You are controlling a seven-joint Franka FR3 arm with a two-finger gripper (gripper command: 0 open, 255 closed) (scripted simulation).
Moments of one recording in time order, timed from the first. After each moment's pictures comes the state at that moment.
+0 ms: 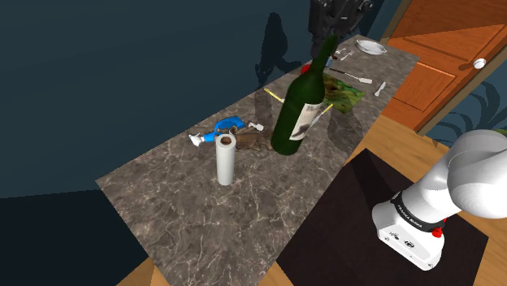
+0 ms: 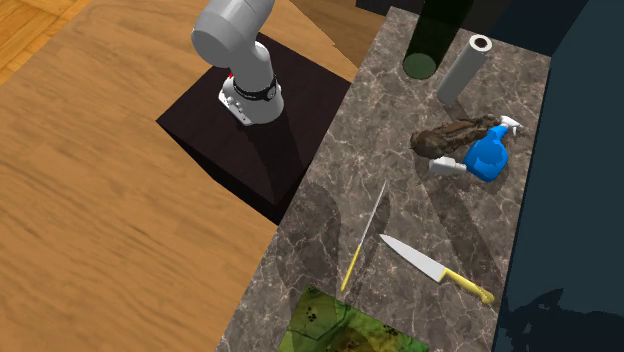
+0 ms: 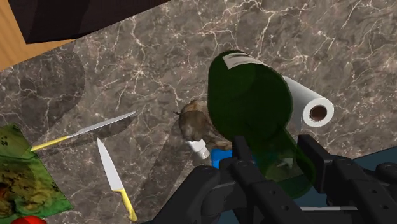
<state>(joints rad) 0.21 -0.42 0.25 -1.91 0.10 1.57 0.60</state>
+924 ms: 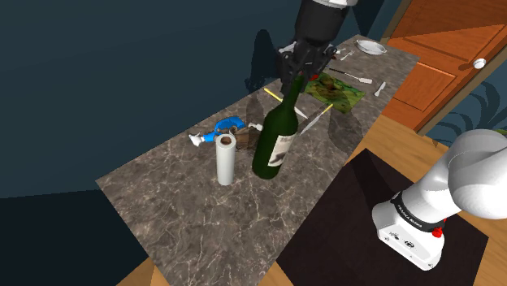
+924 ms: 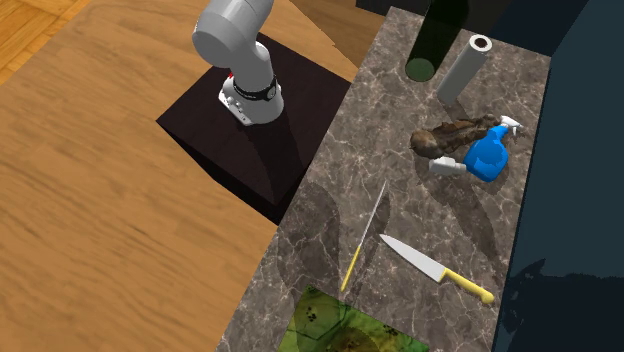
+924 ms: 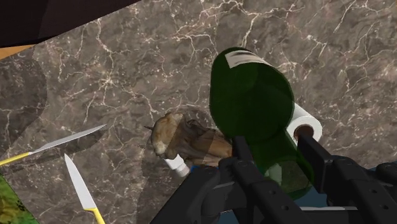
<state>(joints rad) 0.24 -0.35 0.35 -2.04 0.11 1.77 0.70</state>
